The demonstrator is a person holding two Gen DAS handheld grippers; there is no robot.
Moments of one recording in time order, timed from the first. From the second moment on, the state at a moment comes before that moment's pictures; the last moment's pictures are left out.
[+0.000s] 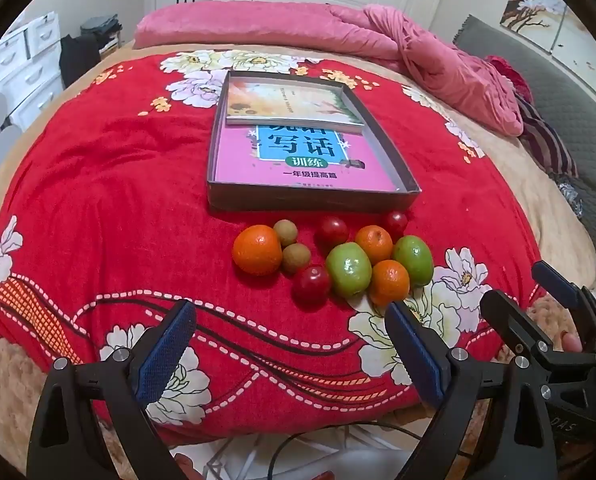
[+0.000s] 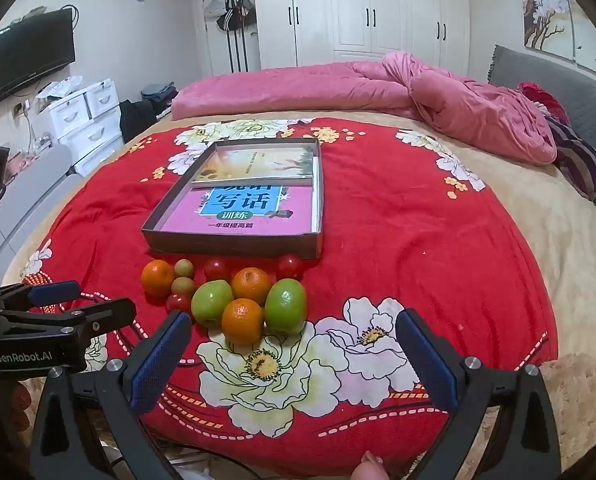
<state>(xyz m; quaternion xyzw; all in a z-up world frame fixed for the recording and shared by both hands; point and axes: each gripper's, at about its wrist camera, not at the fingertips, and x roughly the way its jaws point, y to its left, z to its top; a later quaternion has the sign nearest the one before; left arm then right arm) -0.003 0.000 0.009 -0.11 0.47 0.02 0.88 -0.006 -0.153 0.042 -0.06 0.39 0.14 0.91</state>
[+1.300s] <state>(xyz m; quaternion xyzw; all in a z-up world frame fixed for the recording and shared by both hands) 0.002 0.002 0.002 -0.11 0.47 0.02 0.87 -0.002 -0.154 0.040 -0.06 0.39 0.14 0.91</state>
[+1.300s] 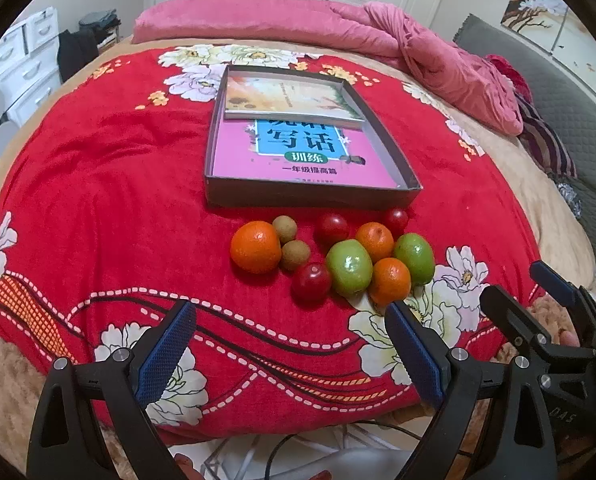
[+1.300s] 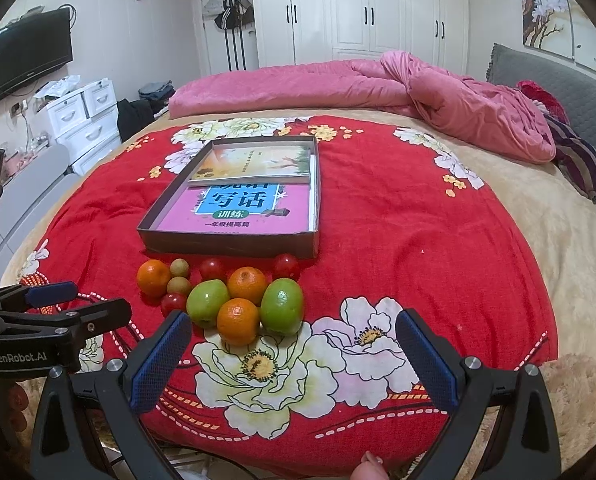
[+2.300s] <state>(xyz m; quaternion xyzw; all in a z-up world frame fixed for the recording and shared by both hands) 0.020 0.009 -0.031 -0.14 0.53 -0.01 0.84 0.036 -0.162 0.005 -0.02 0.46 0.14 0.88</state>
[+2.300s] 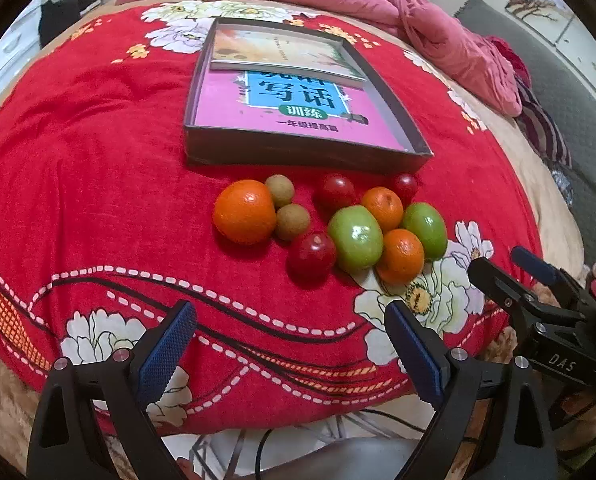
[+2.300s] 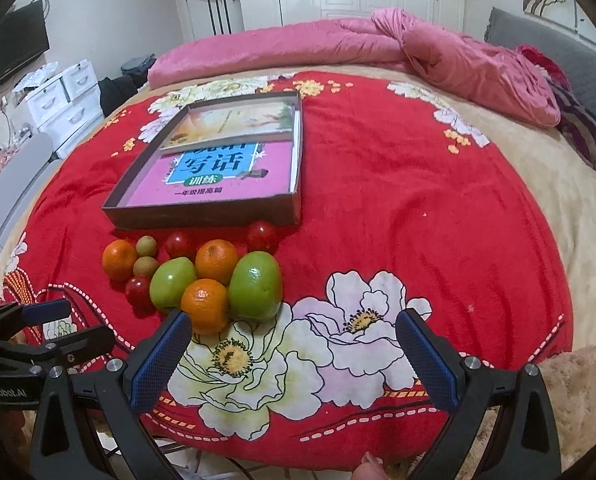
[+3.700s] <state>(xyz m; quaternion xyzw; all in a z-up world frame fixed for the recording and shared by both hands) 0.062 -0.004 -0.051 -0.13 0.54 -0.05 0.83 0.114 -0.149 -0.041 0.06 0.58 0.20 0.79</state>
